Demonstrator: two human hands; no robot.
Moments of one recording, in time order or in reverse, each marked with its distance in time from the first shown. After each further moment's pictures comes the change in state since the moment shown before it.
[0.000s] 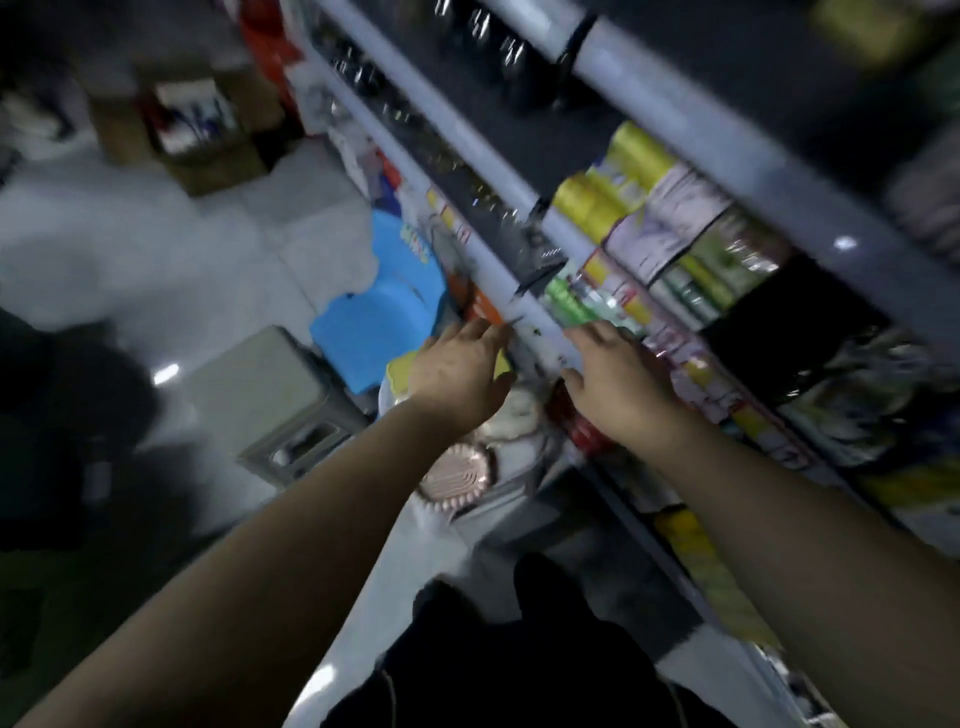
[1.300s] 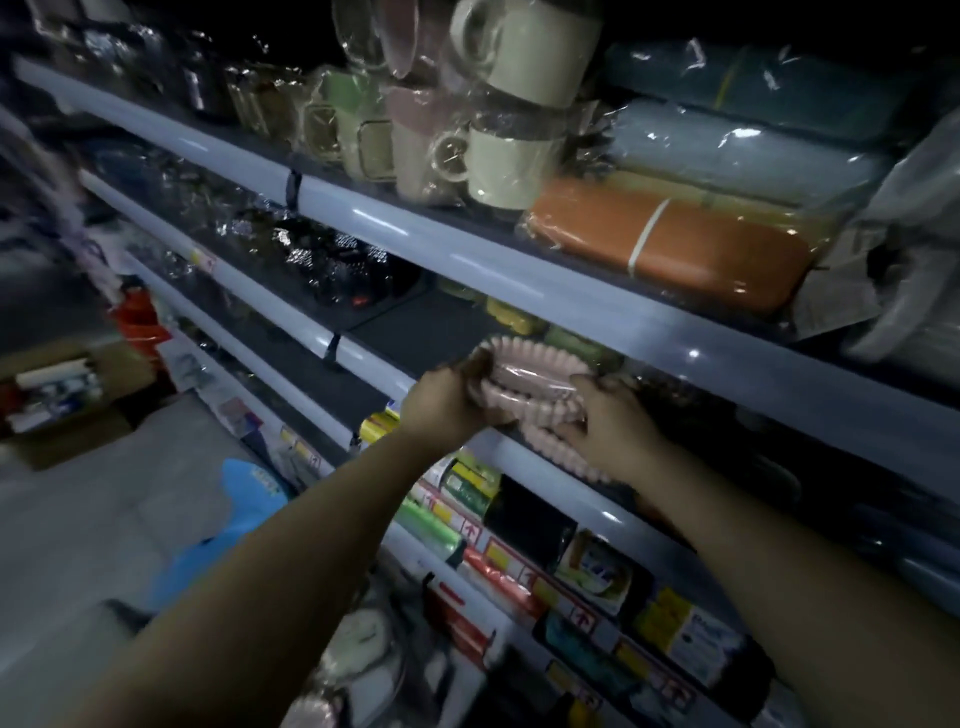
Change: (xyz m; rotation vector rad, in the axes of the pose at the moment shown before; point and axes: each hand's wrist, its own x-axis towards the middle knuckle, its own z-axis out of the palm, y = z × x) left_hand 0.123 0.254 -0.125 -0.242 0.211 0.311; right_hand -0.055 0.186 -0.234 0.121 0.287 0.262
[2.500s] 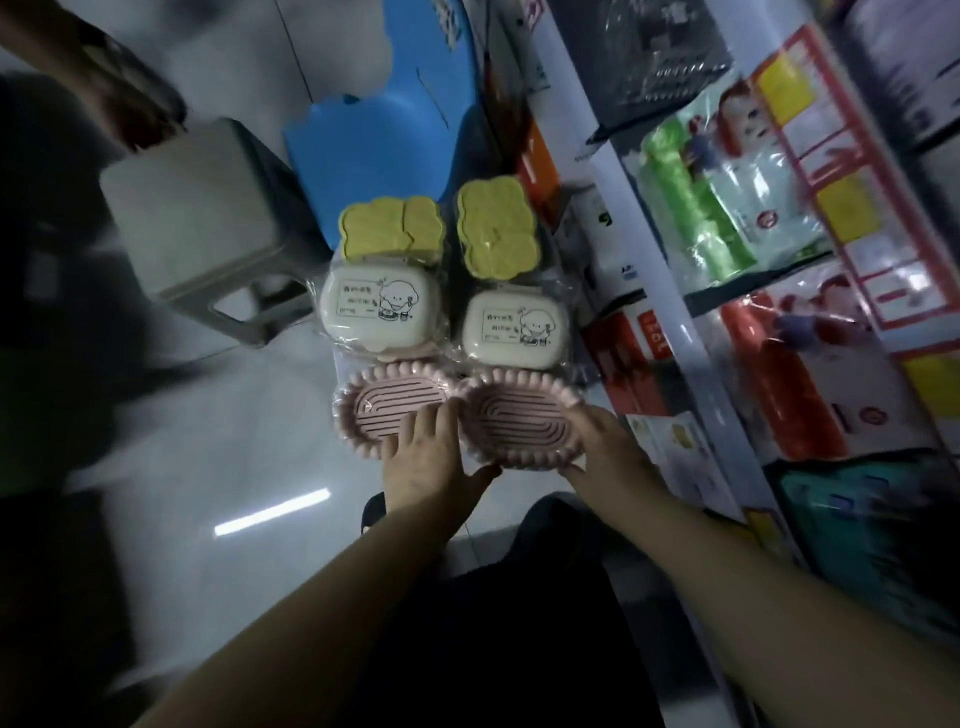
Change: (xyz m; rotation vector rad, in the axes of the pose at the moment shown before) left_hand -0.304 -0.288 0.312 0.112 -0.285 -1.005; right_hand -0.081 0.016 0.525 0.122 -0.847 -0.209
